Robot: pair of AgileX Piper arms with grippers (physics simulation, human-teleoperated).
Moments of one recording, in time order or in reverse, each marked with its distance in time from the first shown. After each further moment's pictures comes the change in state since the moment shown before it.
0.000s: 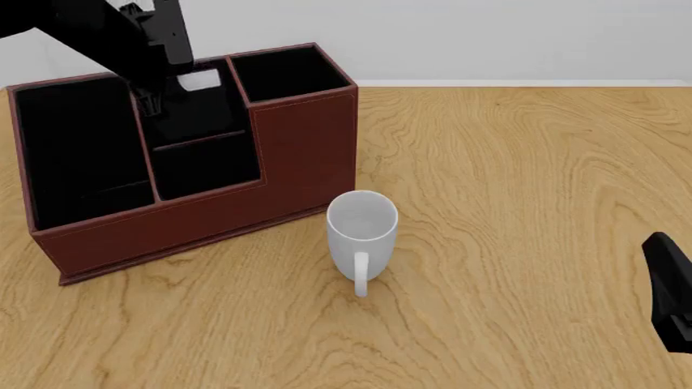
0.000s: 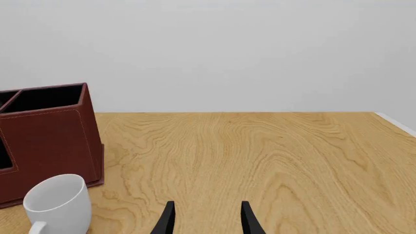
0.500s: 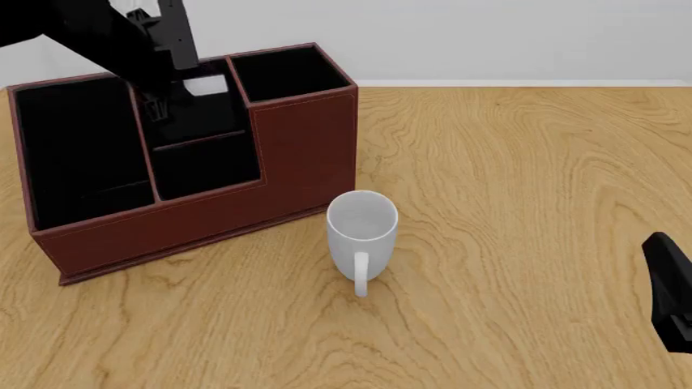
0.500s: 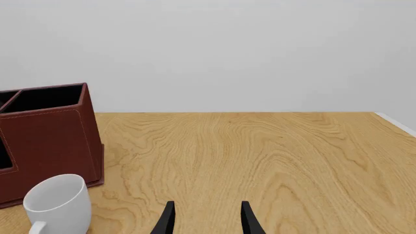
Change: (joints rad) left arm -0.008 0.006 0.018 -0.025 0.013; right arm 0.000 0.000 0.000 0.000 0.000
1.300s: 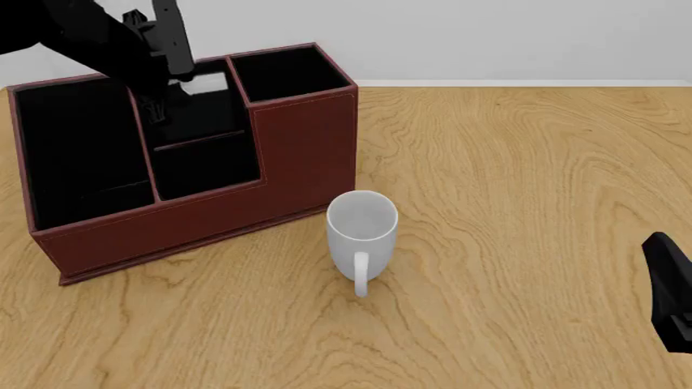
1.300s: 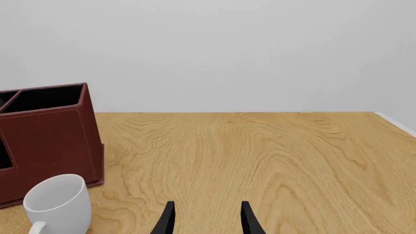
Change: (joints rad) left arm 0.023 -0.007 0.042 -0.079 0.067; right arm 0.000 0.000 0.000 0.000 0.000
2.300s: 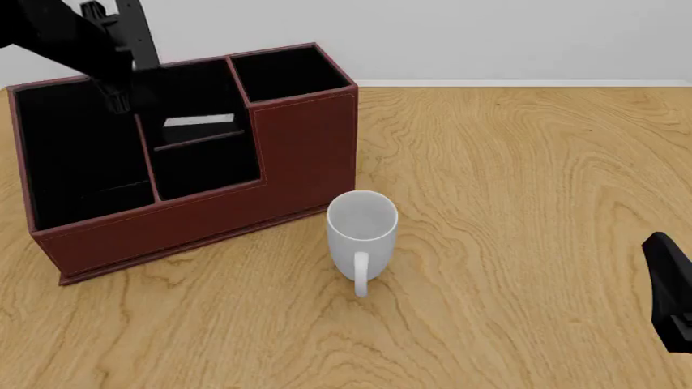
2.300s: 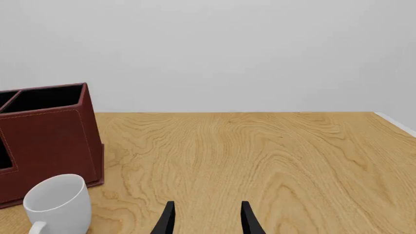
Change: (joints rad) left arm 0.124 0.059 -0.052 -0.076 0.008; right arm 0.000 0.000 0.000 0.000 0.000
